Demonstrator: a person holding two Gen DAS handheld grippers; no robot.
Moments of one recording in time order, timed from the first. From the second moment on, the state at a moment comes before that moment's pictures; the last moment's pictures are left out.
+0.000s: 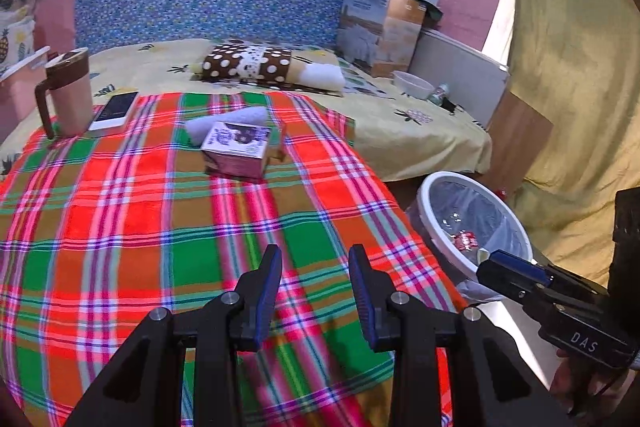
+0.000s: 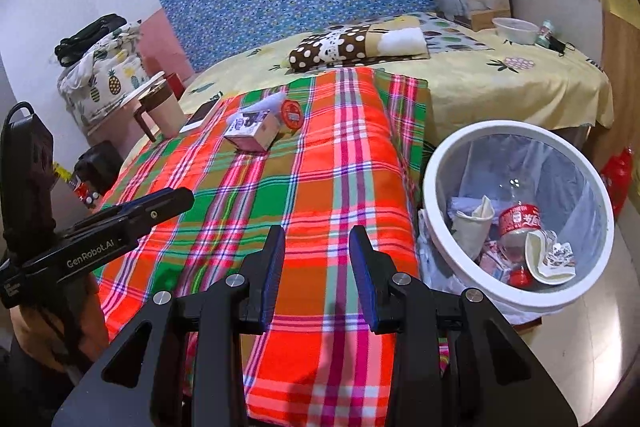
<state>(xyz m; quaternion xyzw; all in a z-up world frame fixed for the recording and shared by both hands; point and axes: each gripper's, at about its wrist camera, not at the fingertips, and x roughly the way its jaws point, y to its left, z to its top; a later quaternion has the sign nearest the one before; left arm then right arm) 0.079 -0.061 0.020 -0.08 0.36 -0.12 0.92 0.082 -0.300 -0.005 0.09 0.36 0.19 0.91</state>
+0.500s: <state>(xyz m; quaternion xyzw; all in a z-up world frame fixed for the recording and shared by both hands) 0.090 -0.039 0.027 -0.07 0.35 -0.09 0.93 0.098 -0.276 0.007 0.07 0.35 0.22 0.91</state>
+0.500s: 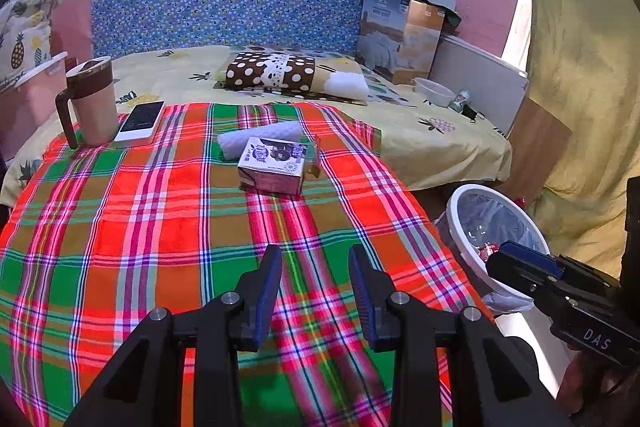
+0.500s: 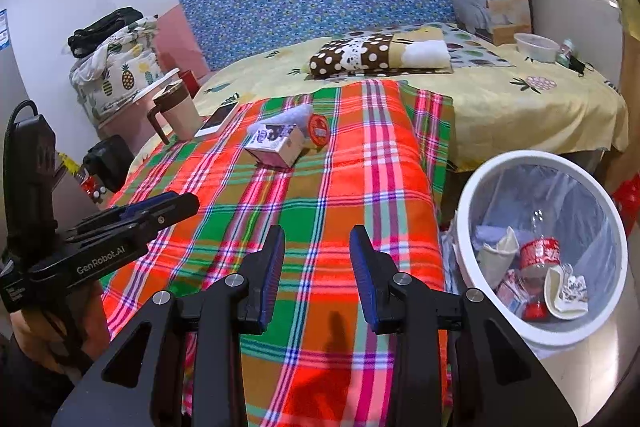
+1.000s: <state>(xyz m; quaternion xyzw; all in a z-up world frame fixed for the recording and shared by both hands) 0.138 -0.021 0.019 -0.06 0.36 -0.07 0.93 0.124 -0.267 0.006 0.07 0.35 0.22 0.91</state>
